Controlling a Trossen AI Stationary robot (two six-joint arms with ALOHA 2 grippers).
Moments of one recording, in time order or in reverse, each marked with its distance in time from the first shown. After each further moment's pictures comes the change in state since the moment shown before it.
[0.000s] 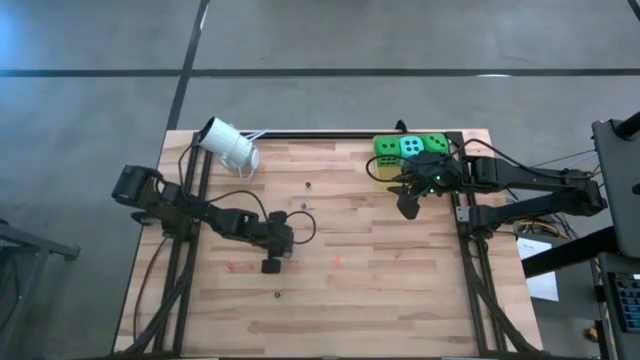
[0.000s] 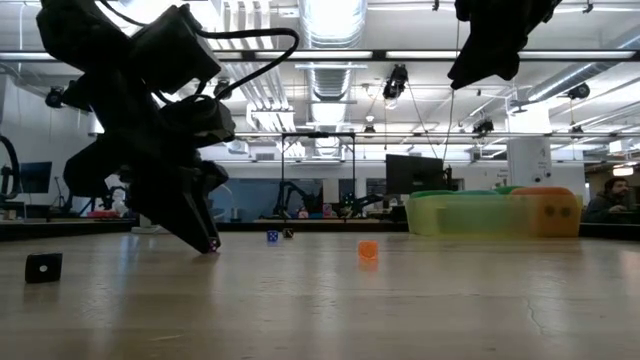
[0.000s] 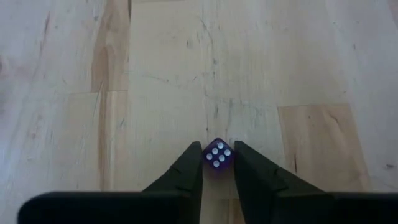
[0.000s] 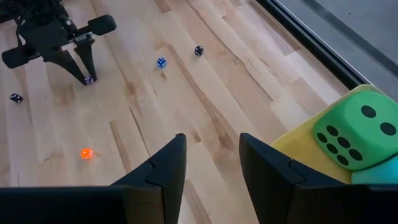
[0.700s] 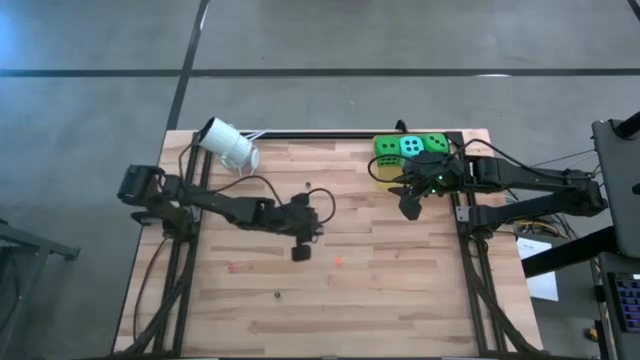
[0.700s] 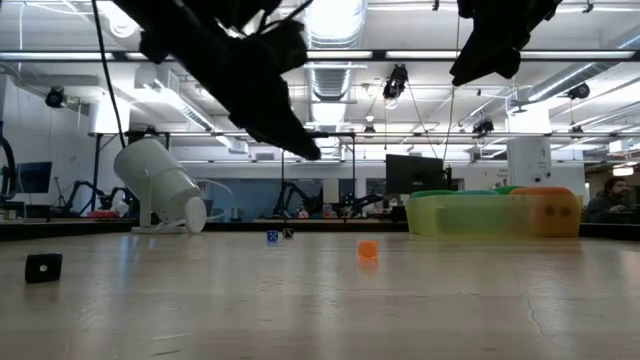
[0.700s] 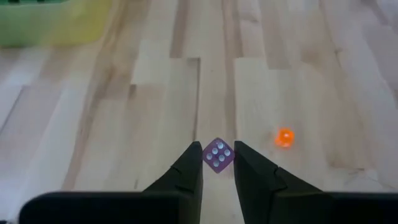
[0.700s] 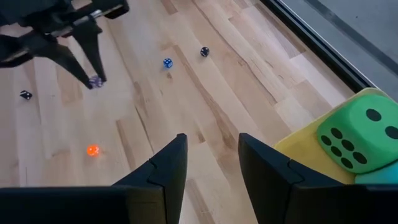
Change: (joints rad) left arm 0.067 0.031 0.324 -0.051 -0.079 0.026; right arm 0.000 -0.016 0.000 -0.002 -0.021 -0.015
